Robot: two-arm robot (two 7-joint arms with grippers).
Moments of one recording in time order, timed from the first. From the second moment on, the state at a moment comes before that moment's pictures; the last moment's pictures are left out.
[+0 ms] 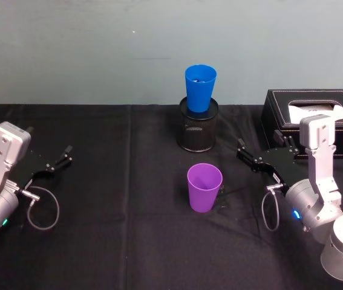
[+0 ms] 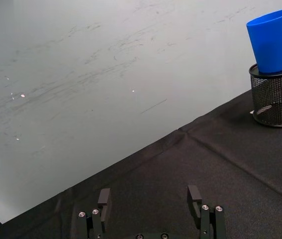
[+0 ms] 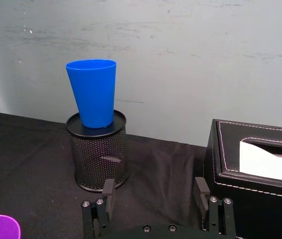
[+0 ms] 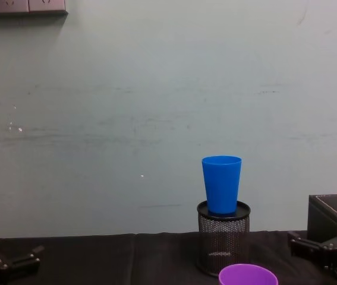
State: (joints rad) left arm -0.20 0.60 0.45 -1.41 -0.25 -0.12 0.03; right arm 0.16 0.18 -0.15 -1.37 0.11 -0.02 0.16
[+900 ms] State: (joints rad) left arm -0.20 0.60 0.45 -1.41 -0.25 -0.12 0.03; right arm 0.16 0.18 -0.15 -1.37 0.11 -0.02 0.16
